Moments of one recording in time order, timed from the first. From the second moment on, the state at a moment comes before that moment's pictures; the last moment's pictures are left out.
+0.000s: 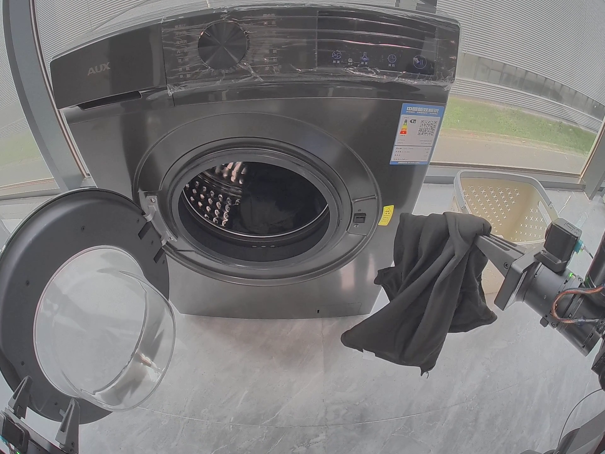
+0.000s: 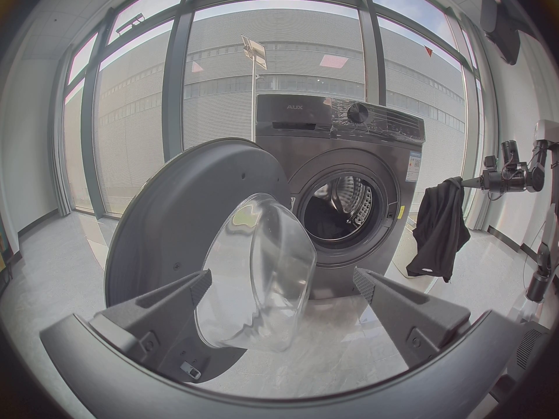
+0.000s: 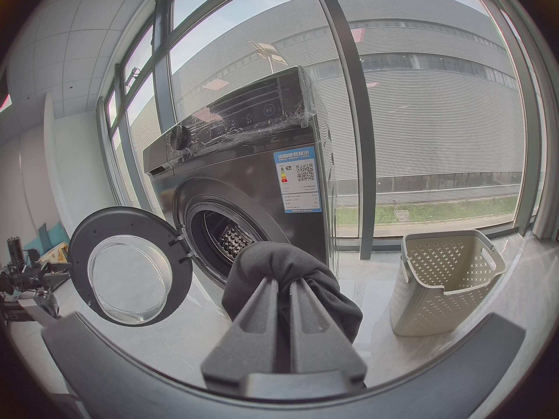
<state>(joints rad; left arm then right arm) 0.00 0.02 -0.02 0.00 0.02 -0.03 0.54 1.37 -0.35 -1.02 -0.12 0.06</state>
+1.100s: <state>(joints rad) 0.00 0.02 -0.02 0.00 0.02 0.00 0.81 1.49 -0.39 -1.05 -0.10 0.15</state>
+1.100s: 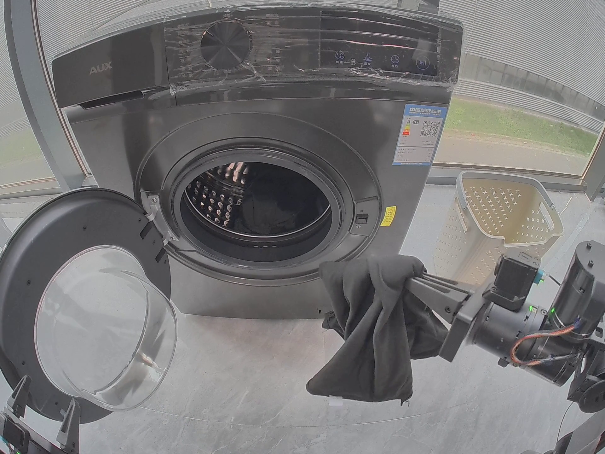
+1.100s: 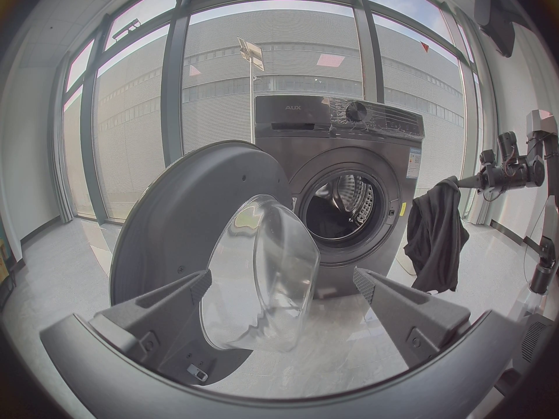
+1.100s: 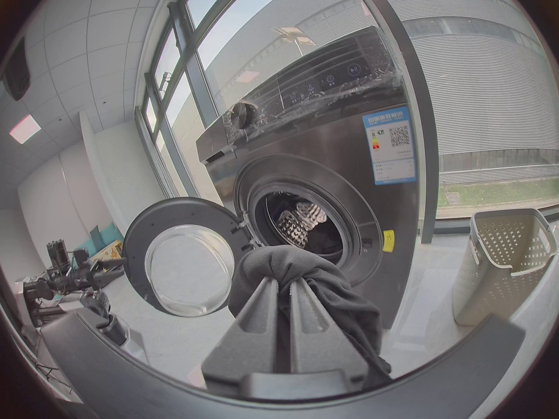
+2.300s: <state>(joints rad) -0.05 0.56 -0.24 -0.23 -0.38 0.04 0.83 1.79 -0.76 -1.15 -0.24 0.21</state>
